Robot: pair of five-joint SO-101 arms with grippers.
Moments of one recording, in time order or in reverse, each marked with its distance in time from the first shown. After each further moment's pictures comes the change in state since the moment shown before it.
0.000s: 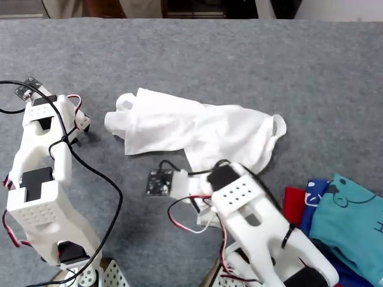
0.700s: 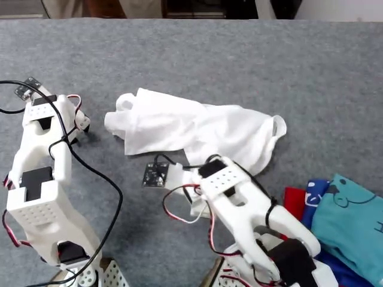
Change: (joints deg) left arm 0.0 0.0 0.0 0.0 0.0; right arm 2.9 17.8 -1.4 -15.6 -0.4
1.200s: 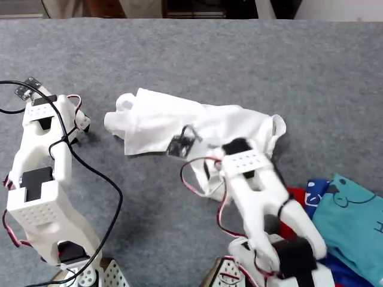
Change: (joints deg) left arm 0.0 0.0 0.0 0.0 0.0; right arm 15.0 -3.7 -11.6 12.7 0.0
